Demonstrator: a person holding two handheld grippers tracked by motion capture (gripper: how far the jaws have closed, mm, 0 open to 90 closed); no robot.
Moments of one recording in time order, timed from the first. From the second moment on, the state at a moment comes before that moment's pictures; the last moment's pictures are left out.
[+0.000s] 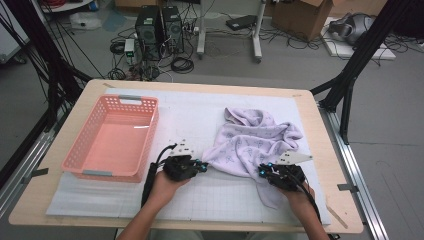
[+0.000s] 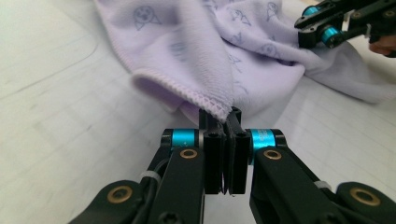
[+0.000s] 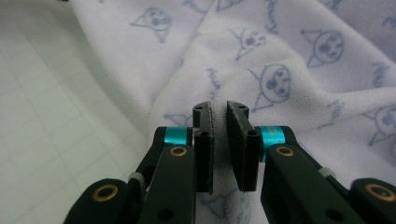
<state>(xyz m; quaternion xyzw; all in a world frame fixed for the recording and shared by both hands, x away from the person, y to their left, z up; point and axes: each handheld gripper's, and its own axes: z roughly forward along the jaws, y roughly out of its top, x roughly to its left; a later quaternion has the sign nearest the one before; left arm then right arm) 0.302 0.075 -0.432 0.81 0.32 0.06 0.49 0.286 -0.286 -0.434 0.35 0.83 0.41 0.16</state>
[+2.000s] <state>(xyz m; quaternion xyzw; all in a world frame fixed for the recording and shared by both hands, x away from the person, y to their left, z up) 0.391 0.048 -0.441 0.76 0.42 0.21 0.46 0.378 -0.293 -0.432 0.42 0.79 0.38 0.25</state>
